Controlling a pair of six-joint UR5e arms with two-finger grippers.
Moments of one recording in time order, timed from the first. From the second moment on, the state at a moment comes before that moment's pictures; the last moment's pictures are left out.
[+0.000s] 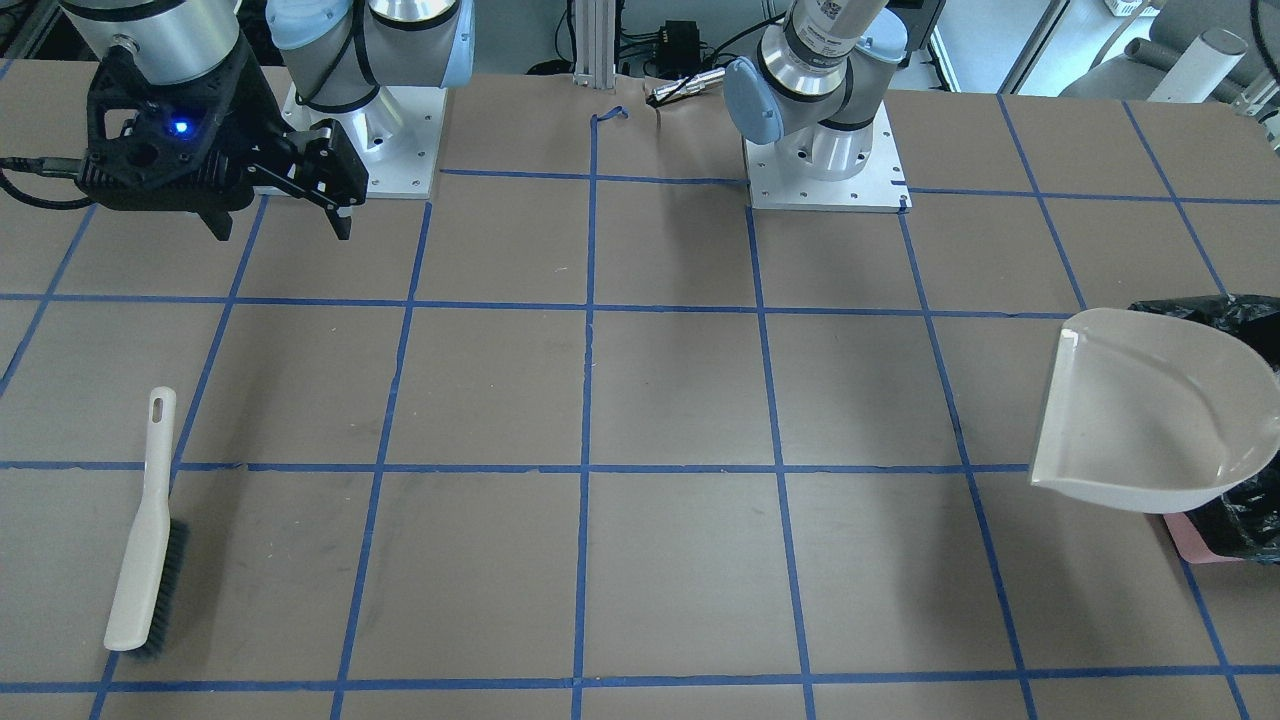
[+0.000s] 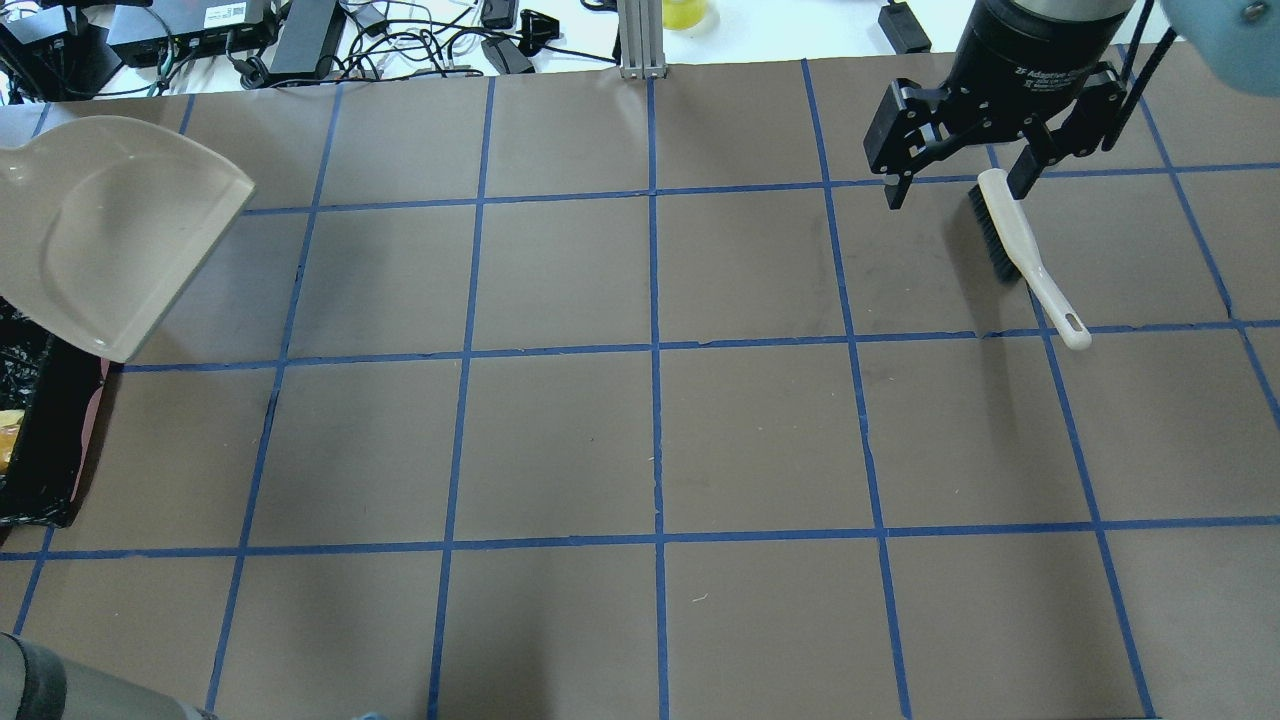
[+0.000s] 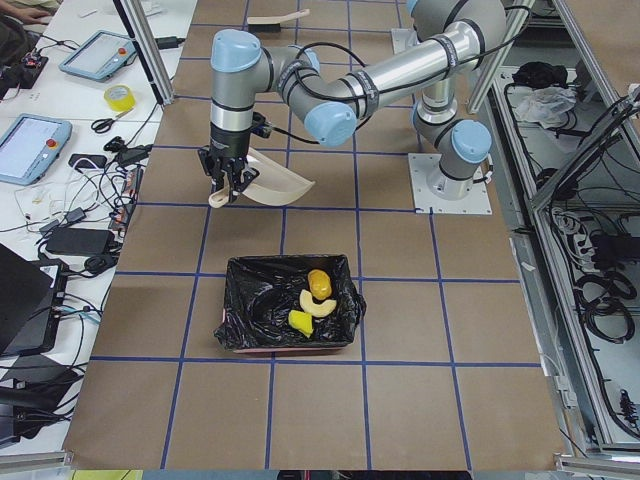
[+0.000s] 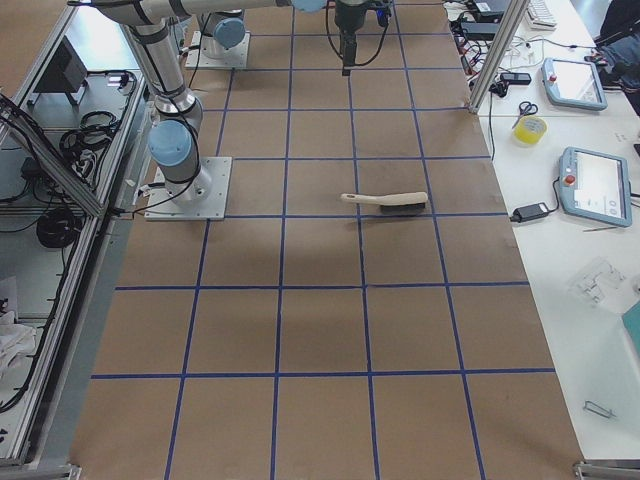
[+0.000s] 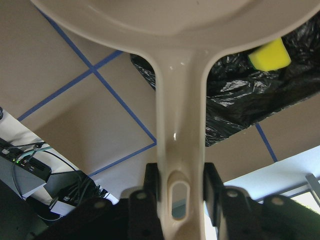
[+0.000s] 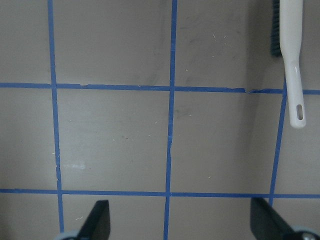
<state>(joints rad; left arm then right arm) -1.05 -1.88 -1.29 -1.22 1.69 2.54 1.59 -1.54 1.44 -1.44 -1.58 -0.02</state>
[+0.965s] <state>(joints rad) -1.25 -2.01 -1.35 -1.23 1.63 1.94 1.59 -1.54 1.44 -1.50 -1.58 -0.02</state>
